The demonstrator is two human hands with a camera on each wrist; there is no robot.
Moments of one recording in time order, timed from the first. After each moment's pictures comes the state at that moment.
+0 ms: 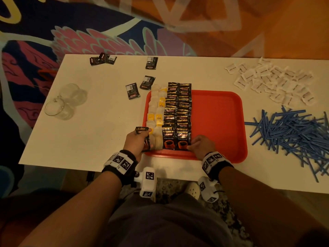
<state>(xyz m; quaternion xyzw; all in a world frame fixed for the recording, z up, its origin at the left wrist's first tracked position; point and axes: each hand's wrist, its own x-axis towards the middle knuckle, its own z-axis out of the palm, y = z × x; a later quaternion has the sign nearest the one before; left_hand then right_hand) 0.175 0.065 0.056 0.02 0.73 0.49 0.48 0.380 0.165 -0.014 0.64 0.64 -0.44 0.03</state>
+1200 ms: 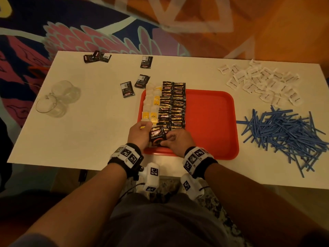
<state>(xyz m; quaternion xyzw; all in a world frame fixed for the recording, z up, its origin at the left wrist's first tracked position) 0.192 0.082 0.047 0.13 0.77 0.46 0.42 0.337 0.141 0.037 0.50 0.68 -0.53 -0.05</state>
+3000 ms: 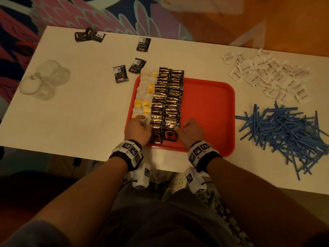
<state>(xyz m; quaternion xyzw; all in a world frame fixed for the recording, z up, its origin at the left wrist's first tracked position) 0.213 0.087 0.004 0.29 0.88 0.24 0.30 0.384 0.174 0.001 0.62 0.64 -0.44 -0.03</state>
